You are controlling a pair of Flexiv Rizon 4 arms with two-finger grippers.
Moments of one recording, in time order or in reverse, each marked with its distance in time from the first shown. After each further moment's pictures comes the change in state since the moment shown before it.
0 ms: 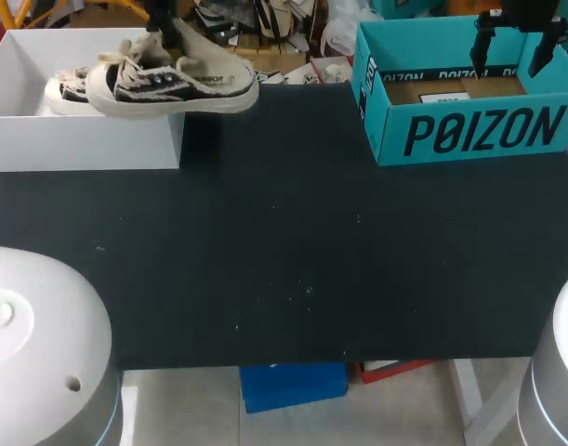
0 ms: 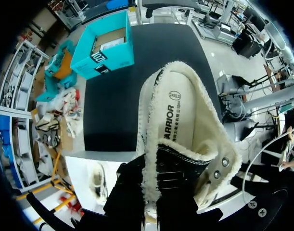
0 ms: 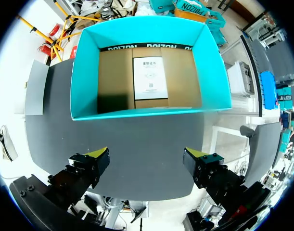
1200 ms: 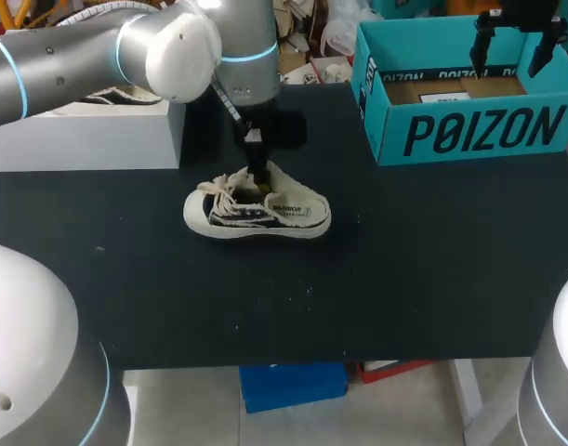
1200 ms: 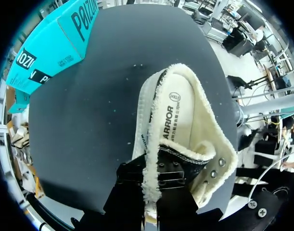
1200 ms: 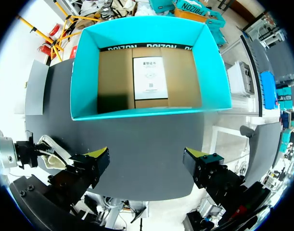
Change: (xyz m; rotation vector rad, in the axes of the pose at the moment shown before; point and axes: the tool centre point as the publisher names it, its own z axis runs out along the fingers) left arm 0.076 -0.099 0.234 0.004 0.216 0.042; right arm 0.000 0.000 0.000 0.000 0.000 0.000
